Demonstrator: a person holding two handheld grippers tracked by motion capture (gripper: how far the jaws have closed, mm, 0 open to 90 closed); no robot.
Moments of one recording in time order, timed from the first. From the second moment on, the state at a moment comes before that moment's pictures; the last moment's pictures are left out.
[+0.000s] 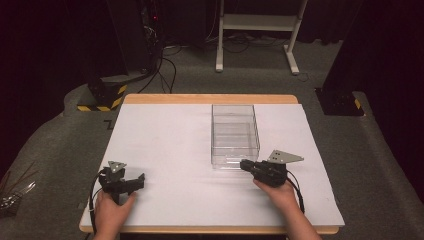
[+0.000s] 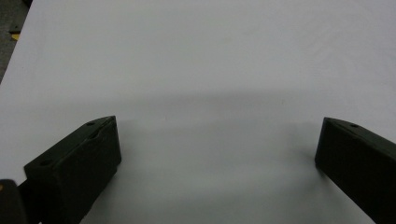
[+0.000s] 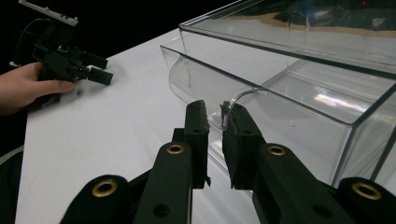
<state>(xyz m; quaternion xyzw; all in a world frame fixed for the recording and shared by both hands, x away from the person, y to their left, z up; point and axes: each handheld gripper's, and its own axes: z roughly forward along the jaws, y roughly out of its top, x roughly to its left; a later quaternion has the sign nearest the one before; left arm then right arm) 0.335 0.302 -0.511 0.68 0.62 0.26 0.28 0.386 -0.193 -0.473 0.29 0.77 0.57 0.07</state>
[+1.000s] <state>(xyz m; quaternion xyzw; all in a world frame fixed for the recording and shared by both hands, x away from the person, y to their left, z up) 0.335 0.302 -0.511 0.68 0.62 0.26 0.28 0.357 -0.197 -0.472 0.28 0.78 0.56 0.07</state>
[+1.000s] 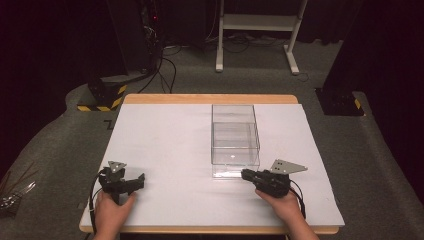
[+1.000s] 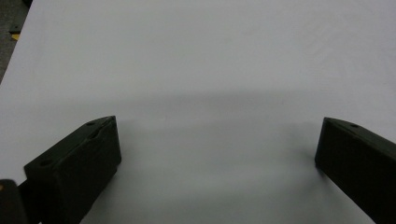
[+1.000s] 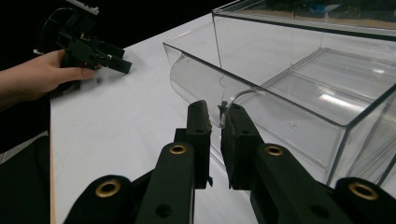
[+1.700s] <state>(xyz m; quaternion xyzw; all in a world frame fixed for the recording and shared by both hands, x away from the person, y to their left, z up) 0.335 0.302 -0.511 0.68 0.62 0.26 0.28 0.323 -0.200 -0.473 0.26 0.79 0.56 0.05</state>
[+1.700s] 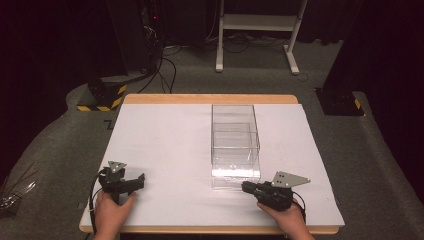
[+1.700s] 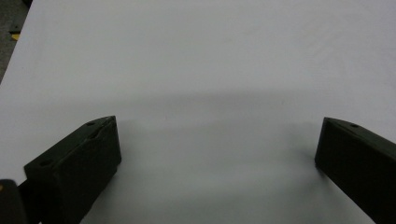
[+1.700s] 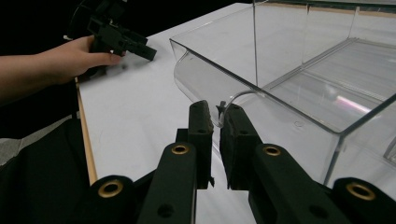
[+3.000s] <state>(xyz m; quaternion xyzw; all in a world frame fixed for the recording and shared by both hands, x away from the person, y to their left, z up) 0.335 0.302 -0.511 0.68 0.62 0.26 0.28 0.299 -0.238 -0.451 0.26 0.76 0.58 0.10</state>
